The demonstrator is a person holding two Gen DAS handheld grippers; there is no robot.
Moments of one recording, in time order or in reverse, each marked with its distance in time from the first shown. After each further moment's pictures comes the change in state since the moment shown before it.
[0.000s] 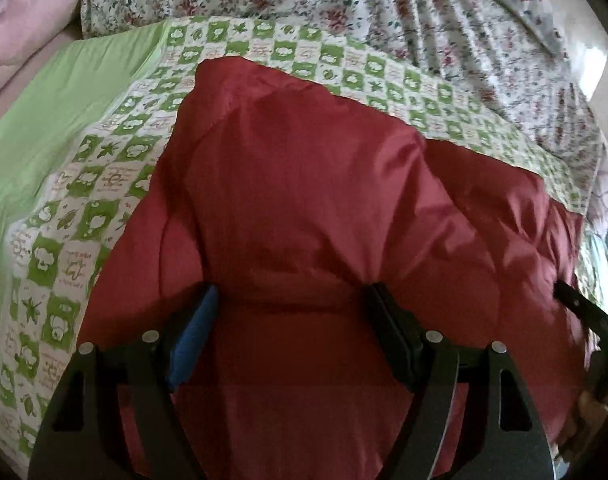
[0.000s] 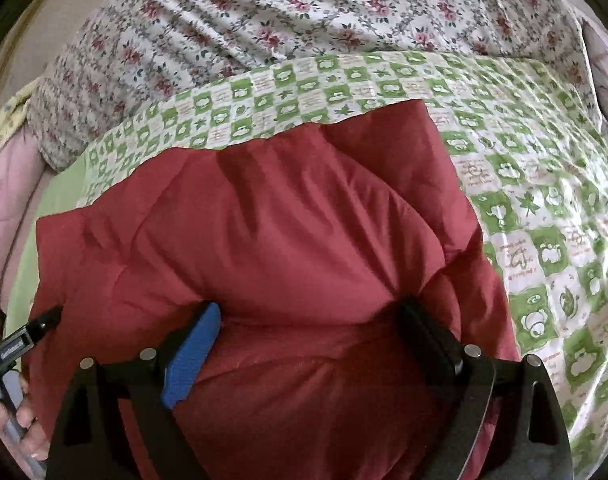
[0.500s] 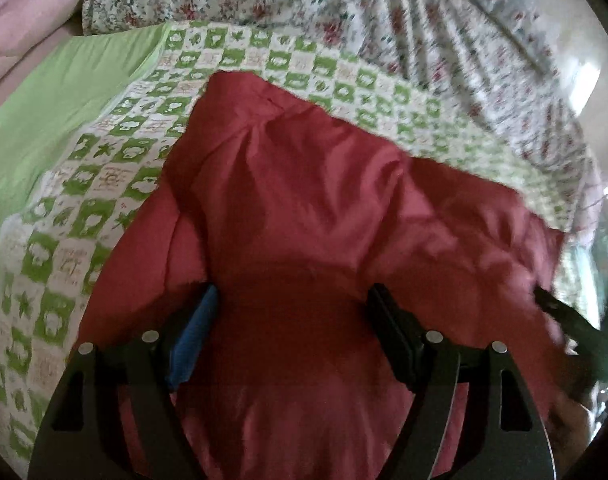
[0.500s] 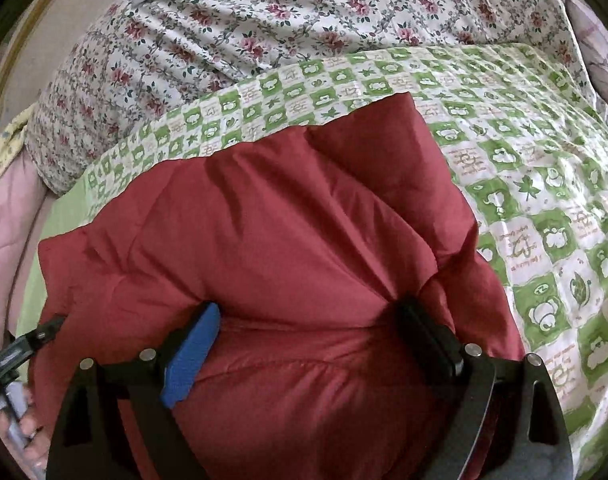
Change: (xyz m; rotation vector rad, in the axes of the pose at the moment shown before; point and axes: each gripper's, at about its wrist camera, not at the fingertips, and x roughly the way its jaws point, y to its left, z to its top) left arm -0.027 0.007 -0.009 -0.033 -0.043 -0.090; right arm 0.005 -0.011 -0.001 0.060 -0.026 0.018
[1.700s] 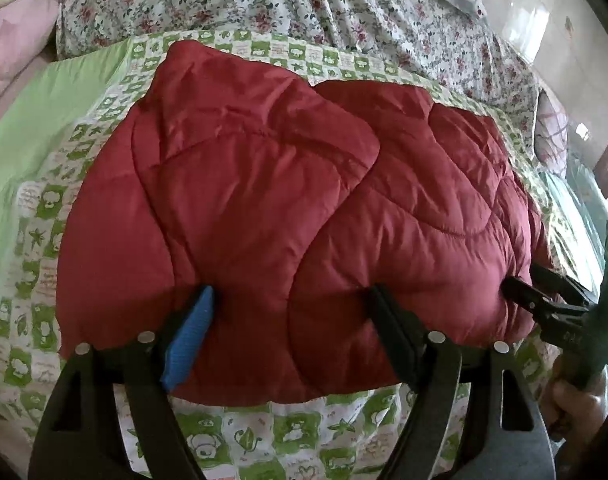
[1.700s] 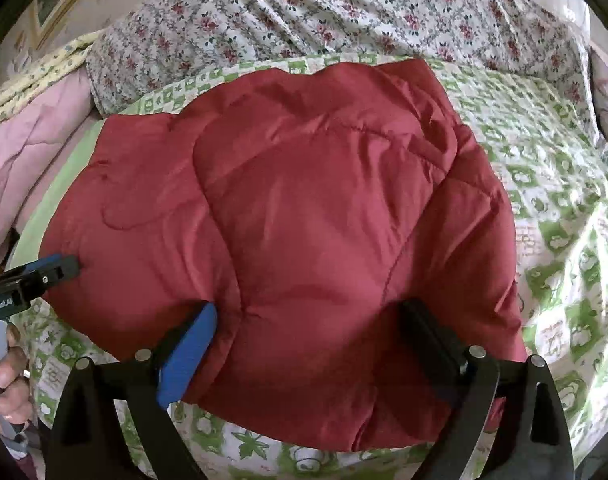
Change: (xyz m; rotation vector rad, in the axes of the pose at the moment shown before) left arm -0.053 -0.039 -0.087 0.187 0.020 -0.030; right arm -0.075 0.032 -0.107 -0.222 0.010 0.004
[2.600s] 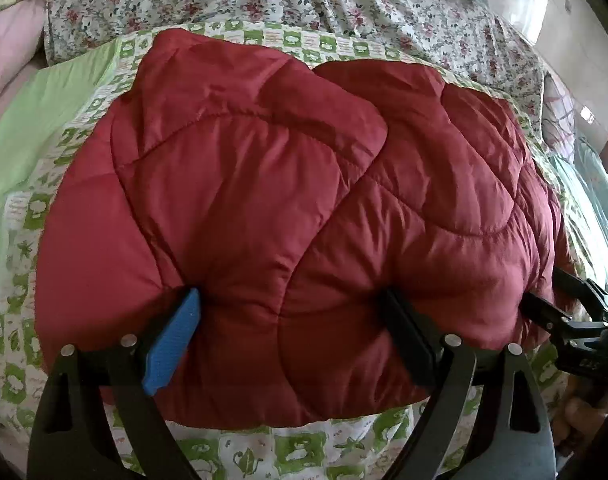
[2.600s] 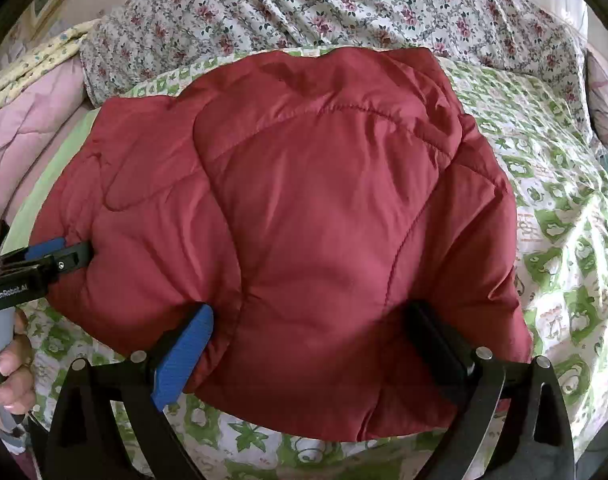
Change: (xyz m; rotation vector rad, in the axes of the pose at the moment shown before) left arm 0.022 -0.004 0.006 0.040 0.026 0.027; right arm -0.003 0.007 -0.007 -0.009 0.012 -0.039
